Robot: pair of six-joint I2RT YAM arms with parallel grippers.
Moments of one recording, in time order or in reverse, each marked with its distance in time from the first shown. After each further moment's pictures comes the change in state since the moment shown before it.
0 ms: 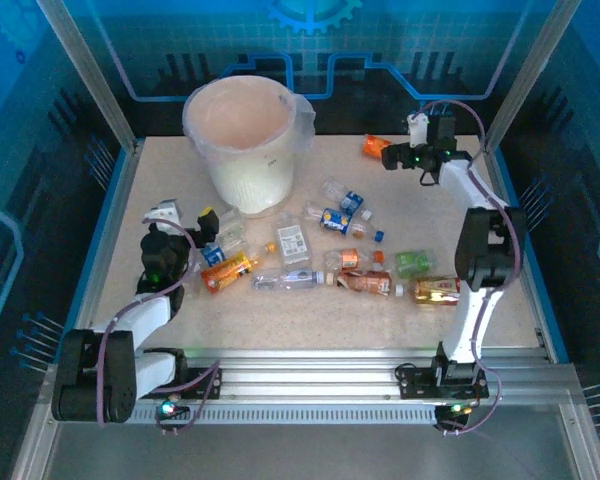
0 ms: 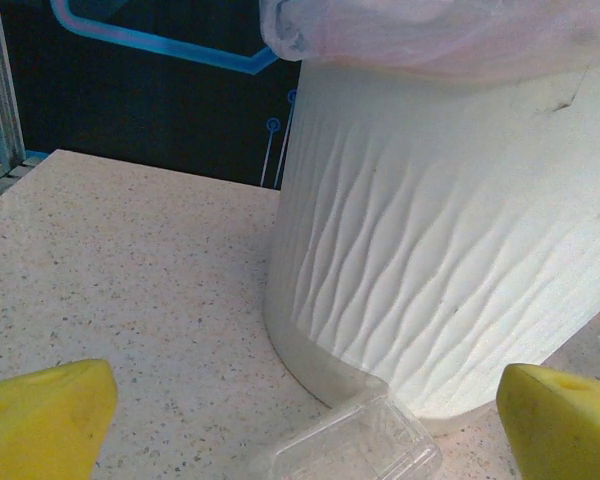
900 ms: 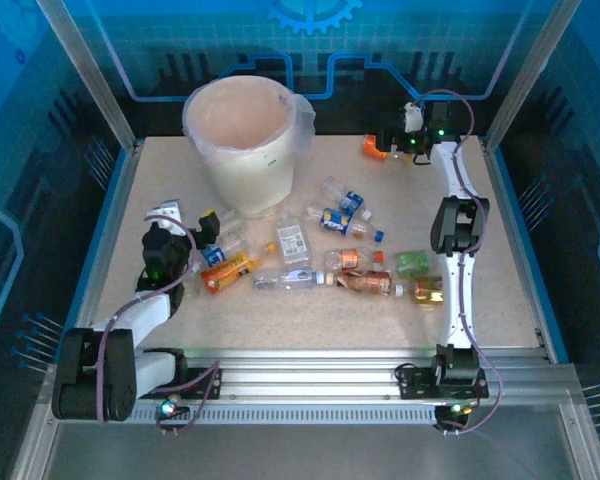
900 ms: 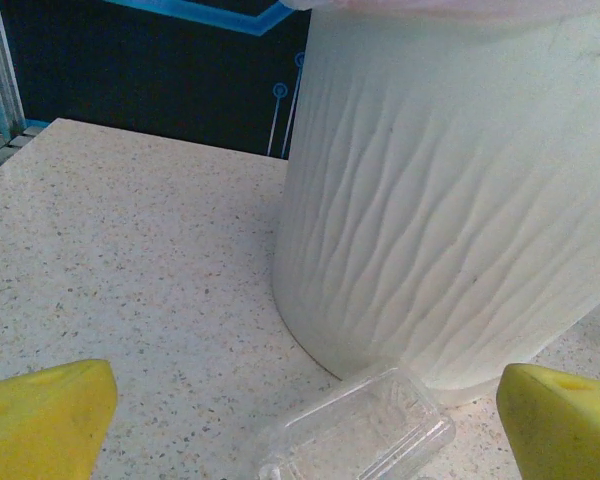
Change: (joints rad) left arm 0.001 0.012 0.024 -0.079 0.001 0.013; right arm -0.048 0.646 0.910 -0.328 -0.238 0.128
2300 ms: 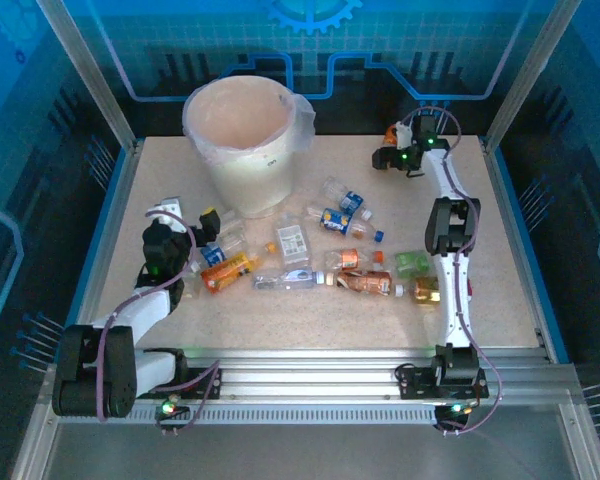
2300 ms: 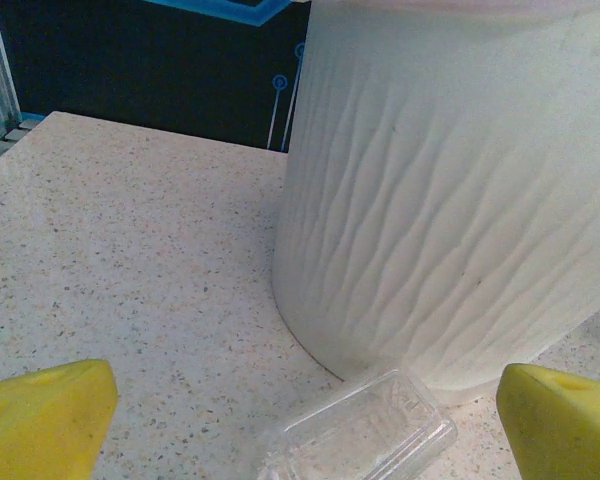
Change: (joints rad) left arm 0.000 0.013 0.034 -0.042 0.003 0.003; right arm 0.031 0.067 -0.011 -0.101 0.098 -0.033
